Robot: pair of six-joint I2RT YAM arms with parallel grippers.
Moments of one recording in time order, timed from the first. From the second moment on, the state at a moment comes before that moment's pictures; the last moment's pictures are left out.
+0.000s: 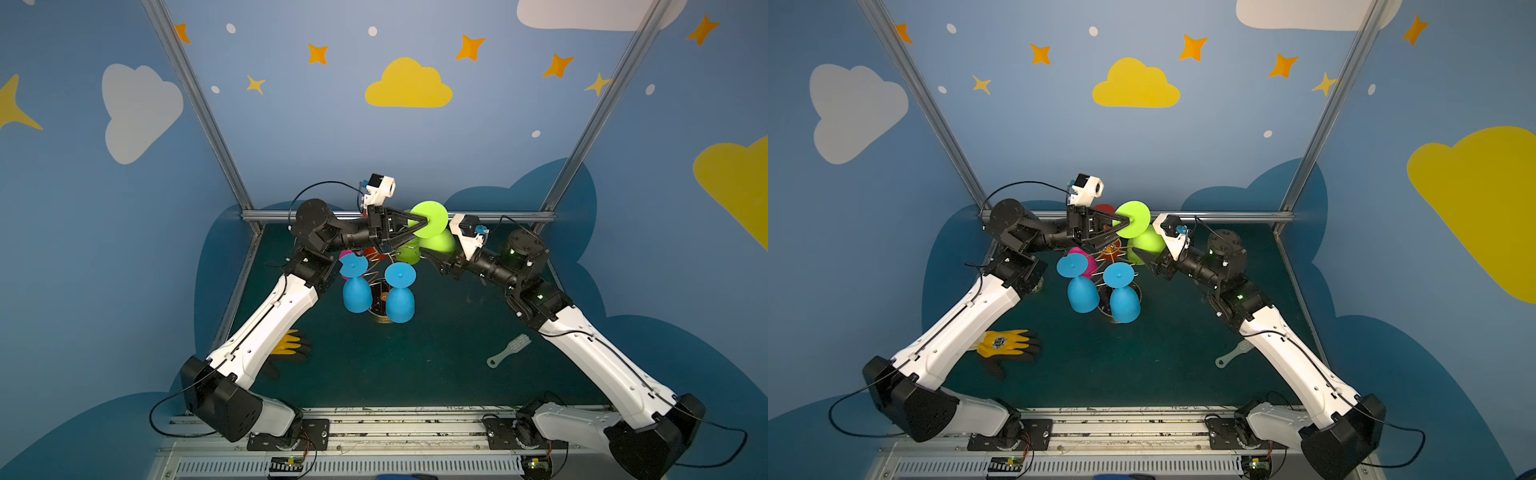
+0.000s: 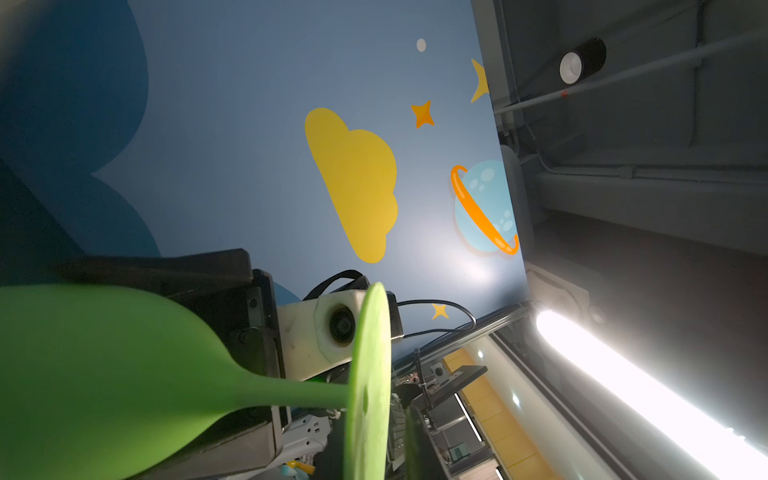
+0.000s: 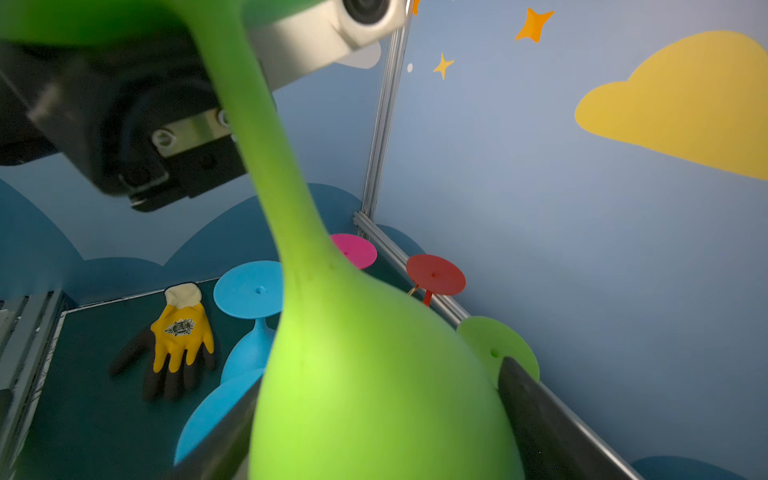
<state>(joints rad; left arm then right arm) -0.47 1.43 1.47 0.39 1.01 -1.53 0.59 1.19 1.19 -0.01 -0.39 -0.19</state>
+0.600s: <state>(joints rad) -0.54 1.29 1.40 0.03 0.51 -0.37 0.59 0.99 1.34 -0.59 -0.14 0.03</state>
